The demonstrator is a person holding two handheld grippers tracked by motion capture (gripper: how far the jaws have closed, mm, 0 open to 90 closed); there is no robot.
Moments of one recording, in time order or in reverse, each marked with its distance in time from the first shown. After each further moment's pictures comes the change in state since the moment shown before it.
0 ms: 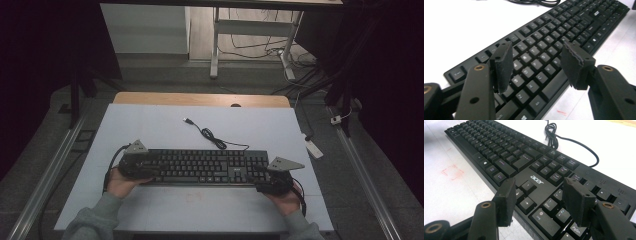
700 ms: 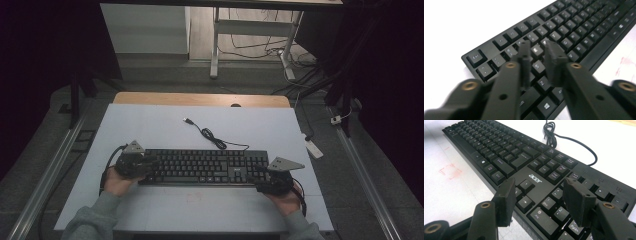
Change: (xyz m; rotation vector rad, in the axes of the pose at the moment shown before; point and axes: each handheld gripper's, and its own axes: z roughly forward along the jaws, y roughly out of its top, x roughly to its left) left arm 0.016 -0.012 0.007 0.082 0.052 0.007; right arm -0.001 -0.001 0.000 0.006 -0.008 -0.001
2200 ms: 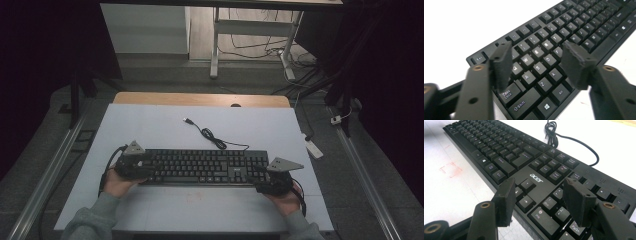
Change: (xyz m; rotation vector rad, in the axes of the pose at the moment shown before) left arm -0.006 0.002 -0.008 -0.046 0.048 -0.004; right arm 0.001 0.000 0.001 0.000 0.005 -0.013
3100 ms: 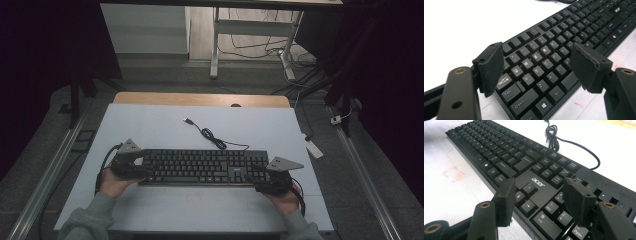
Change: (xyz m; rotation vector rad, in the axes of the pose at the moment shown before) left arm 0.000 0.003 -0.012 -0.024 -0.014 -0.018; right arm 0.002 0.004 0.001 -0.016 0.006 0.007
